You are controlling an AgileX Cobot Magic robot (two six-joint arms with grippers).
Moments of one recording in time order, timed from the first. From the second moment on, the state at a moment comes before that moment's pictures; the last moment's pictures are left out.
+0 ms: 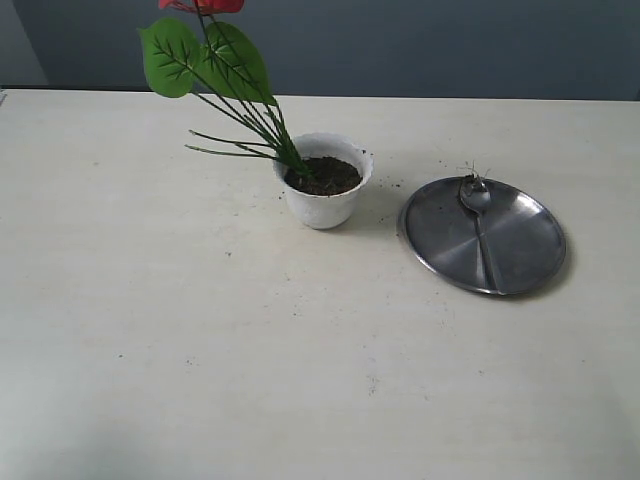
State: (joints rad) left arm 0.35 0.01 0.00 -0.11 0.35 0.19; right arm 0.01 0.00 0.00 0.00 0.37 -0.09
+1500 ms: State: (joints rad) left arm 0.22 0.01 0.00 -0.06 0.35 0.19; right arm 0.01 0.00 0.00 0.00 0.37 -0.09
